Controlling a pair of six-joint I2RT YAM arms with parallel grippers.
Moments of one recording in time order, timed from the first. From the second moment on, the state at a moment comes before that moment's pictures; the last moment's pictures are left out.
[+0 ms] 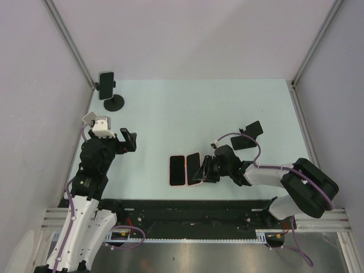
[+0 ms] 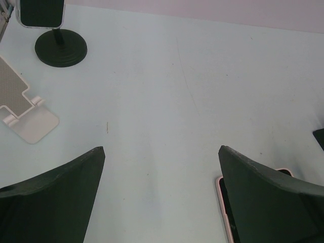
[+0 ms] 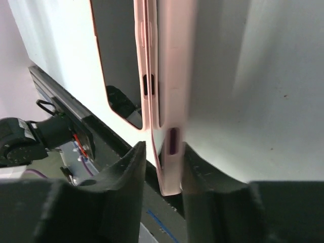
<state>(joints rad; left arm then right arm) -0.16 0.55 0.65 -0.32 -0.02 -0.20 0.79 1.43 0.49 0.23 -0.32 1.02</state>
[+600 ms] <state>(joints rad) -0.16 0.55 0.65 -0.32 -0.02 -0.20 0.77 1.40 0.57 0.00 -0.24 0.86</state>
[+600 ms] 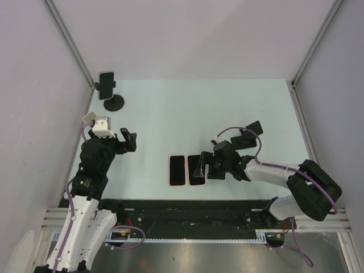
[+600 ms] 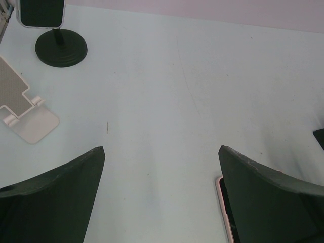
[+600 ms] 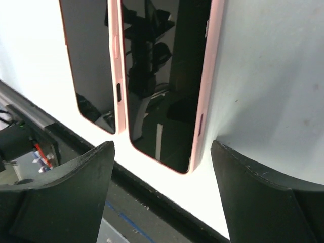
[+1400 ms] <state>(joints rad) -0.17 0.55 0.65 -0.32 -0.02 -0.19 0.80 1.54 0.71 -0.01 -0.18 0.75</state>
